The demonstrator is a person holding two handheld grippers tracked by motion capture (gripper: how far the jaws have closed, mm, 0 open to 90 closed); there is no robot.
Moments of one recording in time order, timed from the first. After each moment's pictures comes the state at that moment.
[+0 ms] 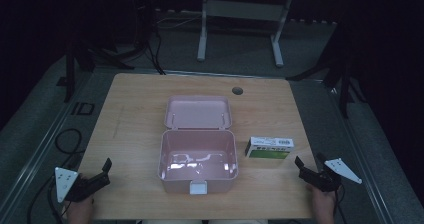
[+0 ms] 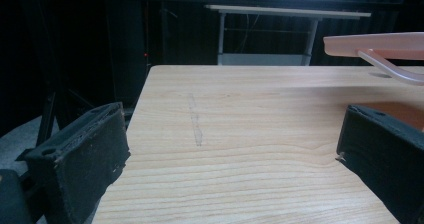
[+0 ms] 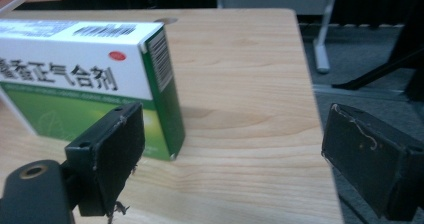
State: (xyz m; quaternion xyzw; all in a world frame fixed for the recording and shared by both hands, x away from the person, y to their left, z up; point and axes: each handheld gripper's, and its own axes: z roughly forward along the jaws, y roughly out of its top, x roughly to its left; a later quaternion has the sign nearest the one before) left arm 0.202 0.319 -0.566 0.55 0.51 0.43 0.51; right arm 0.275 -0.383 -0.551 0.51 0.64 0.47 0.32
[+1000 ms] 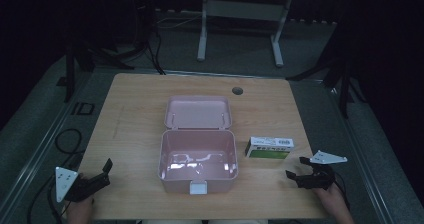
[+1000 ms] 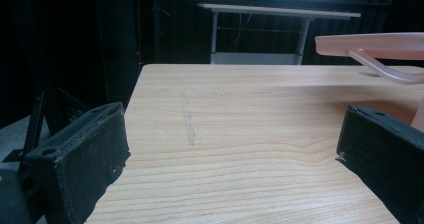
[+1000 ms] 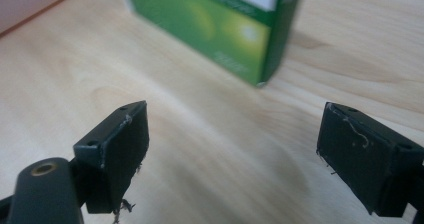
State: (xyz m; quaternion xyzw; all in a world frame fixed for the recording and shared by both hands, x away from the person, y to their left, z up) left arm 0.202 0.320 -0.566 0.55 0.50 0.43 0.51; right arm 0.297 -0.380 -0.543 0.38 0.83 0.39 0.14
